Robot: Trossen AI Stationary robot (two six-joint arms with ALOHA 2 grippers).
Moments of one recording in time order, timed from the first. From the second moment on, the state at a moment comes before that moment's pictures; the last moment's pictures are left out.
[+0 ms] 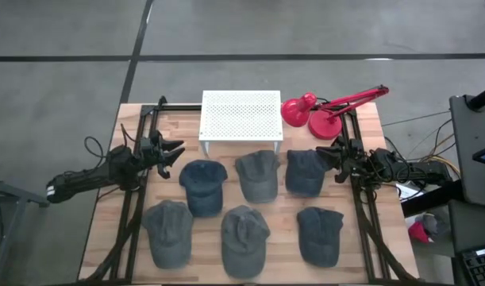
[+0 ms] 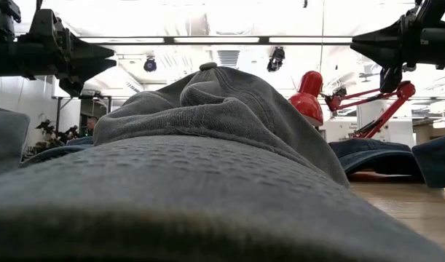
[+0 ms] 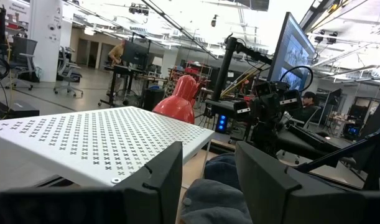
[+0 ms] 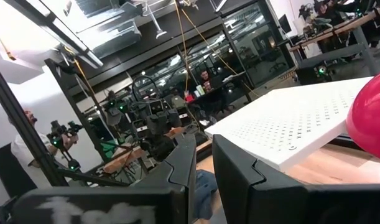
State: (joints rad) left arm 0.24 0.00 0.01 0.17 -0.12 -0.19; right arm 0.03 0.01 0.03 0.22 0.32 0.46
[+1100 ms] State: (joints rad) left arm 0.24 0.00 0.01 0.16 -0.12 -0.19; right arm 0.05 1.18 1.10 -1.06 0.28 0.83
